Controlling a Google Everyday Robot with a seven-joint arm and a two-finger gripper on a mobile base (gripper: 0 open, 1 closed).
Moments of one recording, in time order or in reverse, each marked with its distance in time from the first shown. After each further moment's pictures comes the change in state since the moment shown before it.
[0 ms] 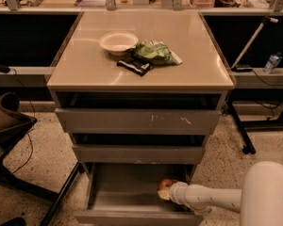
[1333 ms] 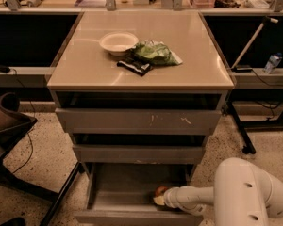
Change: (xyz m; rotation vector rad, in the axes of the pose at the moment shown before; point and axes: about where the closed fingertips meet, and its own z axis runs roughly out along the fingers) arm 0.047 0.013 0.066 -0.042 0.111 0.026
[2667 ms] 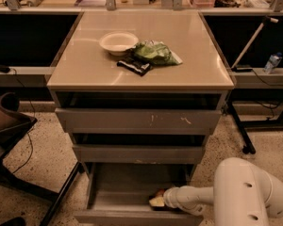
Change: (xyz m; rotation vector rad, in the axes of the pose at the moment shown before) arm 0.000 0.000 0.000 0.000 0.000 0.000
